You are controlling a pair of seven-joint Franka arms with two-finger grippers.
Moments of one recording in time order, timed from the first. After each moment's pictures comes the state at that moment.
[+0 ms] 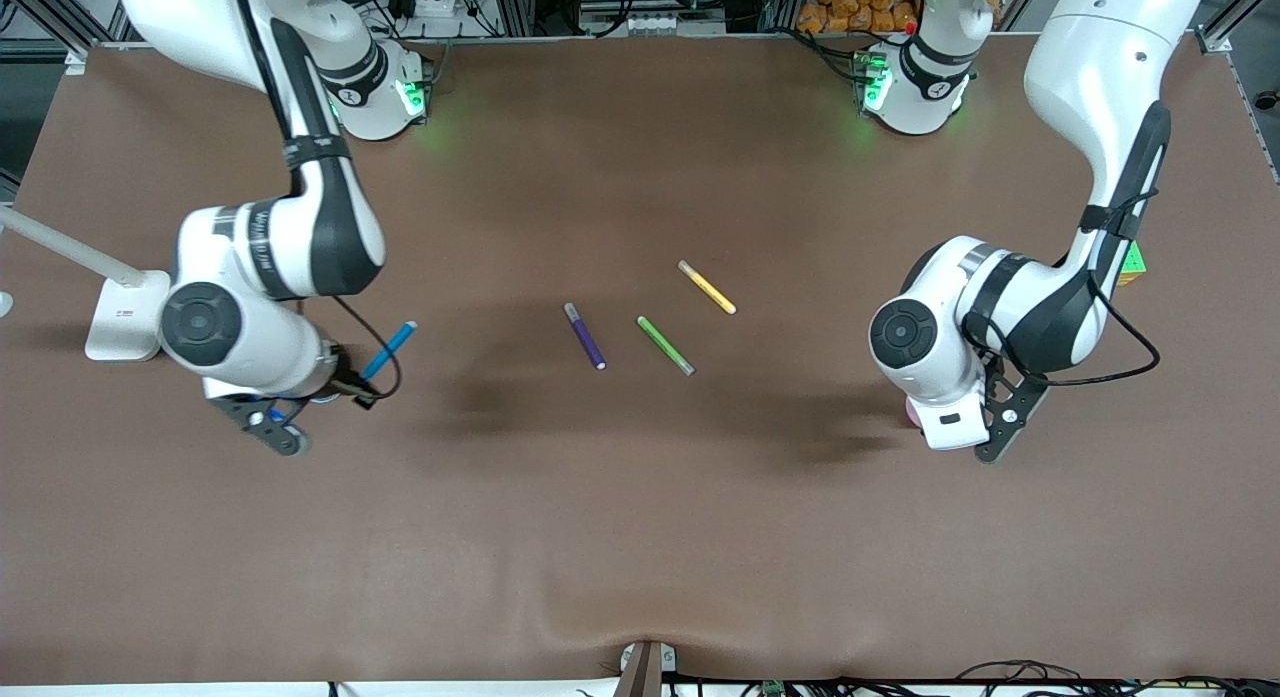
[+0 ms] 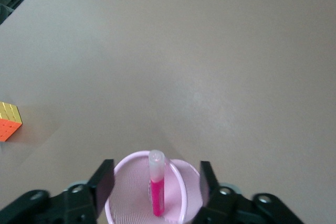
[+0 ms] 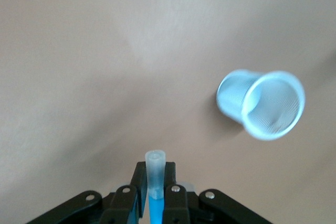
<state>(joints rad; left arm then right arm) 0.02 0.57 -0.40 -1.64 0.84 1.86 -1.55 0.55 0.45 -0.42 -1.60 0.11 1.90 0.68</state>
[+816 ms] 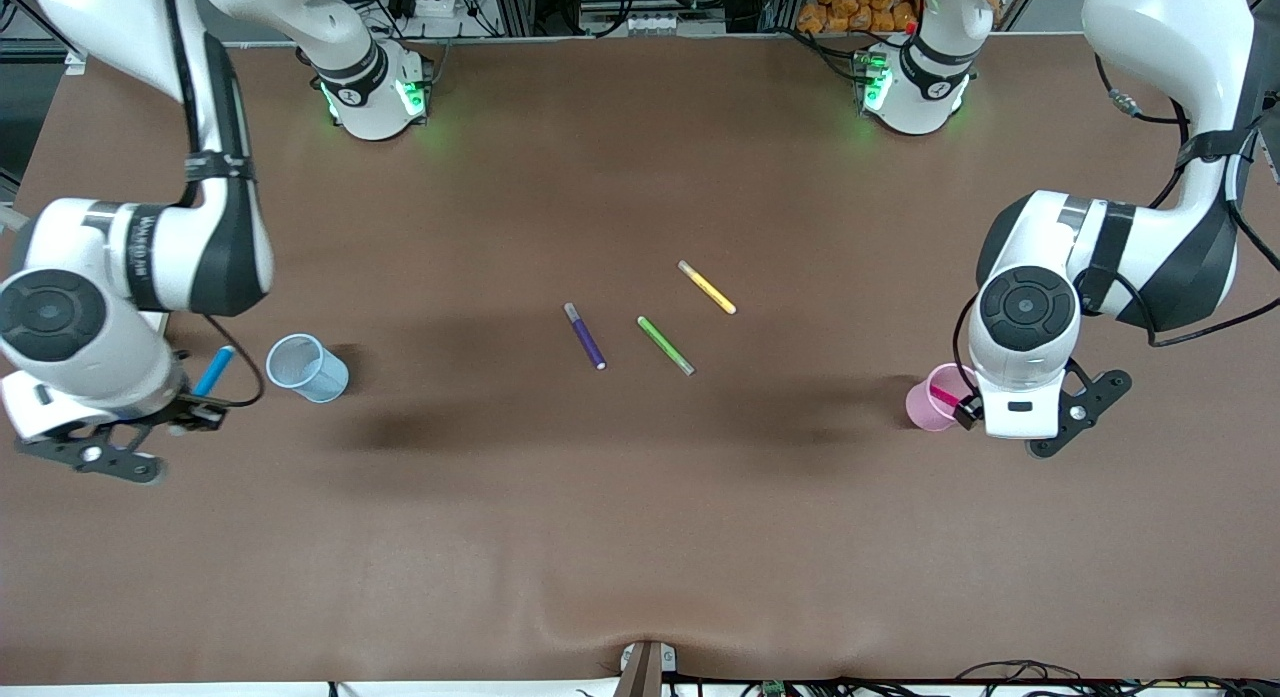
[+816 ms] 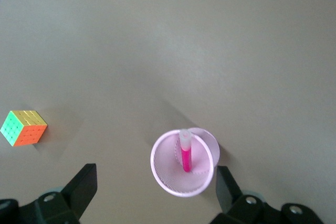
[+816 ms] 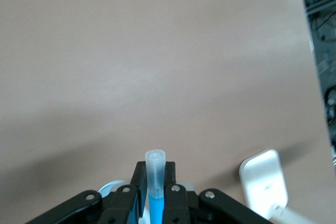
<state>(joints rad) 0.09 0.45 -0.41 -1.58 0.56 1.80 -1.13 0.43 0.46 -0.50 -1.53 -0.21 2.00 0.29</state>
